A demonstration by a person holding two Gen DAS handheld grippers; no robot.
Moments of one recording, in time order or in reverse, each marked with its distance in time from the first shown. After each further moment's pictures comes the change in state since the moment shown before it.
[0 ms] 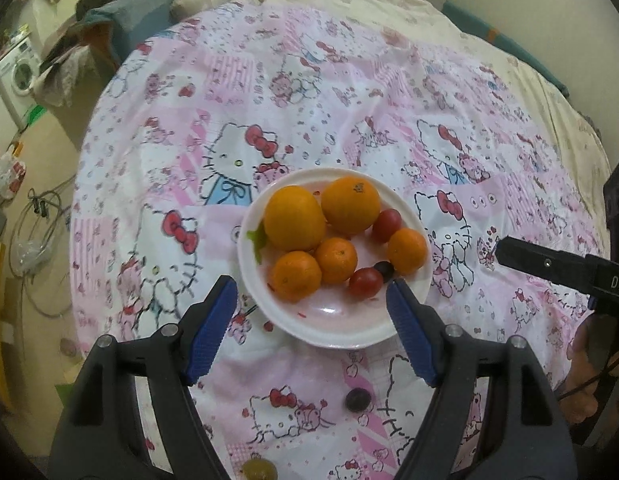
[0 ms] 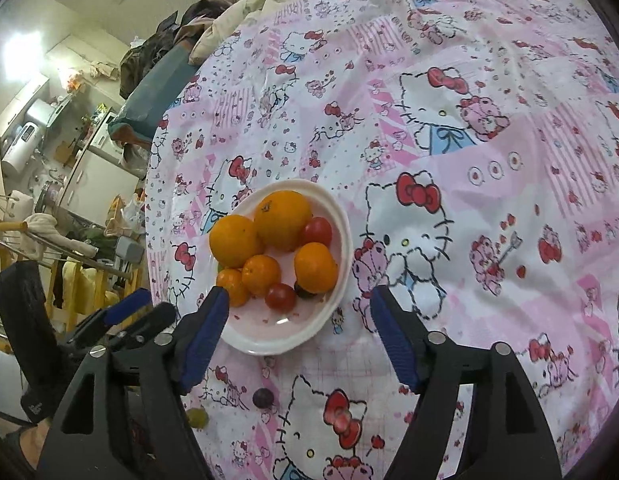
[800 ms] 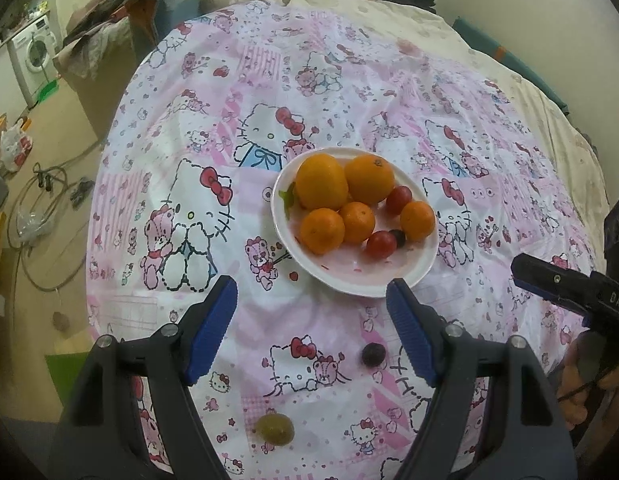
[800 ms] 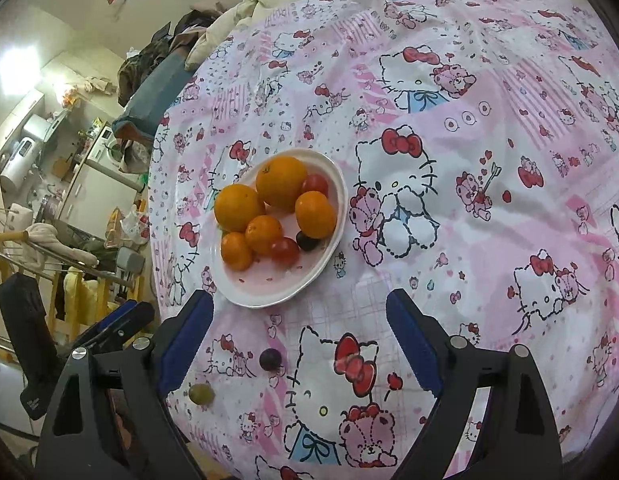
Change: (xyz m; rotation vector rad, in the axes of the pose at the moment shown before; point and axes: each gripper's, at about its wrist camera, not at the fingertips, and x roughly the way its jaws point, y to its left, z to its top) left arm -0.025 0.026 -0.044 -0.054 -0.018 -0.002; right arm -0.014 0.005 -0.054 0.035 -0.032 -0.030
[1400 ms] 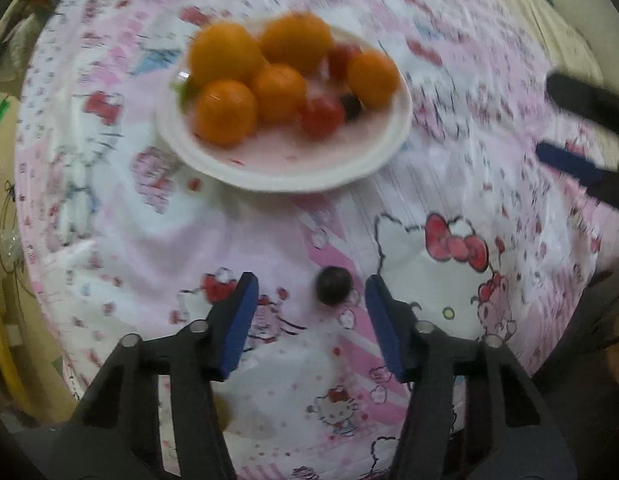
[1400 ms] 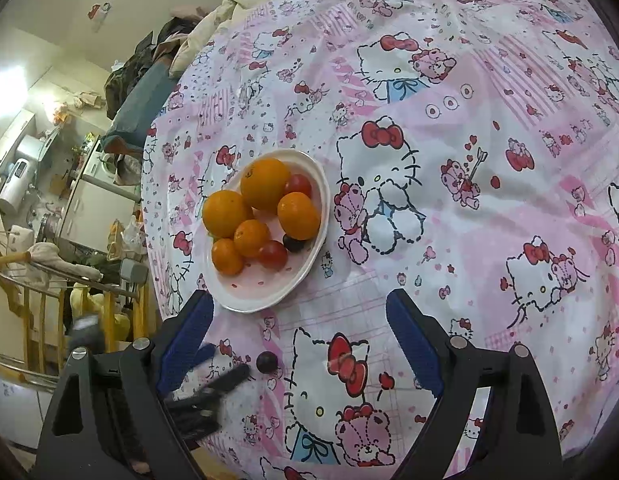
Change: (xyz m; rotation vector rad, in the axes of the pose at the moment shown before) left arm 0.083 -0.064 -0.045 0.207 0.338 -0.016; right arm -0.001 -0.018 0.004 0.082 0.009 0.018
